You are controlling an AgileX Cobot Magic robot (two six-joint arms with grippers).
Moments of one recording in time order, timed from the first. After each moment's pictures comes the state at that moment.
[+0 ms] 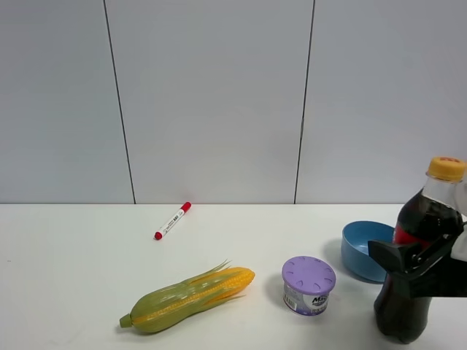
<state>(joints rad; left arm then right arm) 0.06 -0.01 -0.51 0.03 1.06 -0.03 0.20 1.66 -0.12 -0.10 -1.22 -0.15</state>
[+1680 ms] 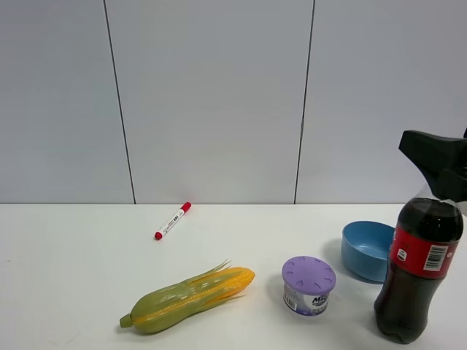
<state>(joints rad) 0.06 -0.01 -0.51 0.03 1.06 -0.03 0.20 1.19 -0.12 -0.11 -1.22 -0.08</state>
